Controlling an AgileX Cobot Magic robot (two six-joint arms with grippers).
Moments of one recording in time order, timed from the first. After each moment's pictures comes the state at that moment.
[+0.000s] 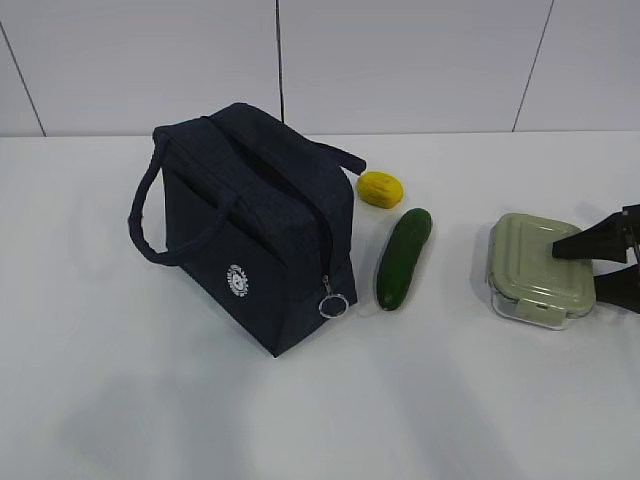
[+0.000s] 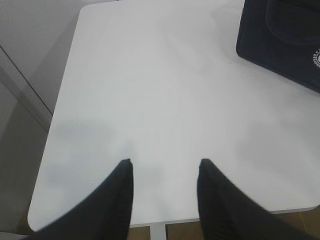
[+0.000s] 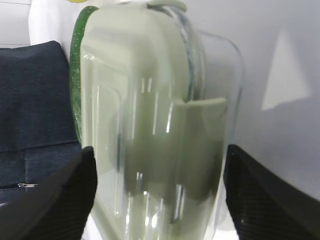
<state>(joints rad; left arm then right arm) -0.06 0.01 -0.52 0.07 1.10 0.01 -0.49 2.21 -1.20 1.24 1.17 -1.08</state>
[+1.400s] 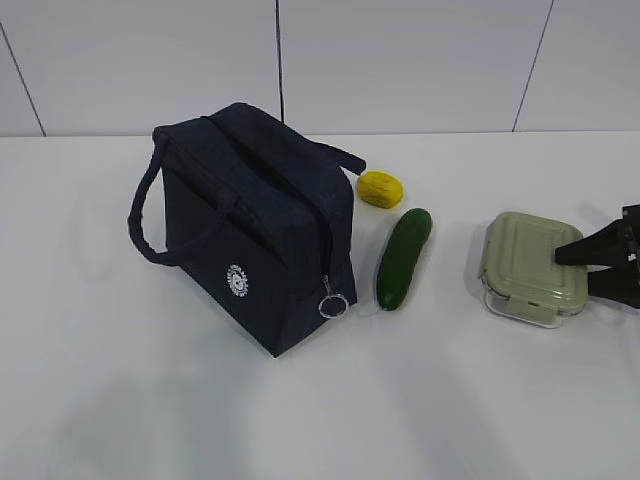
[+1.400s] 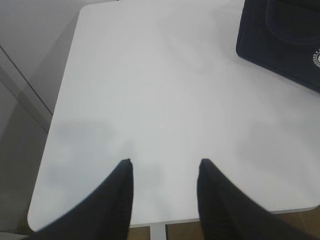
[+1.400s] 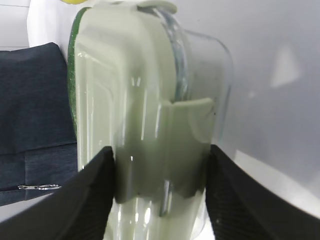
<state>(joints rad) -0.06 0.01 -0.52 0.07 1.10 0.01 -0.49 2.21 -1.20 1.24 1.16 -1.06</state>
